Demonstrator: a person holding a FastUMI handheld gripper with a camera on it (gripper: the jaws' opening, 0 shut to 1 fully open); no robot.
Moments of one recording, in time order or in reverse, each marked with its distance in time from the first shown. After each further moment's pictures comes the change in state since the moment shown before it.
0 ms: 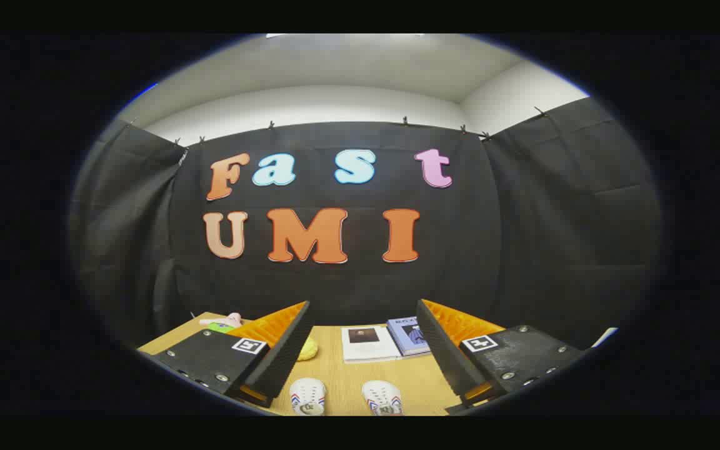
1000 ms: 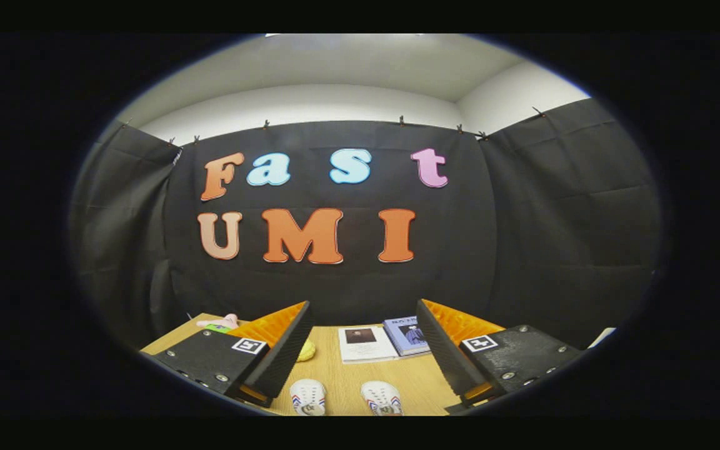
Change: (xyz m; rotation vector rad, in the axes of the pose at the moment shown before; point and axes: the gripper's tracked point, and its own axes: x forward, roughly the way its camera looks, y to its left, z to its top) arm 0.002 0.000 0.004 -0.004 0.014 -0.024
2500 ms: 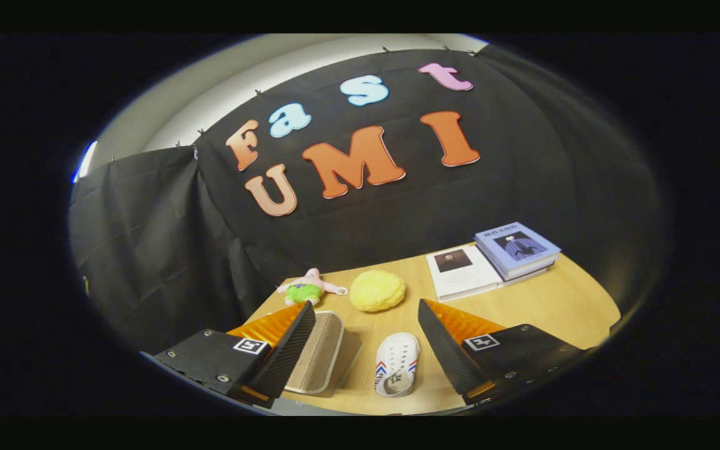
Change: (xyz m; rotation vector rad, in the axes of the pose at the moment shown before) arm 0.010 0.099 -0.173 0.320 0.427 0.376
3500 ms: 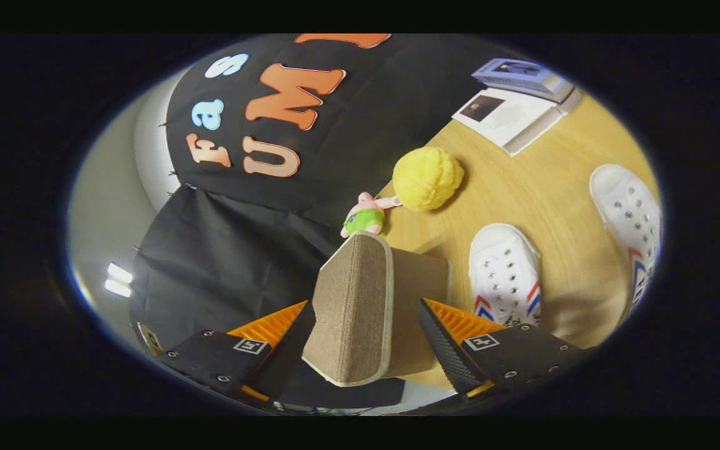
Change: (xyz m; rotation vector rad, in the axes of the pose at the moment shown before) arm 0.064 0.048 -0.151 0.652 0.461 0.435
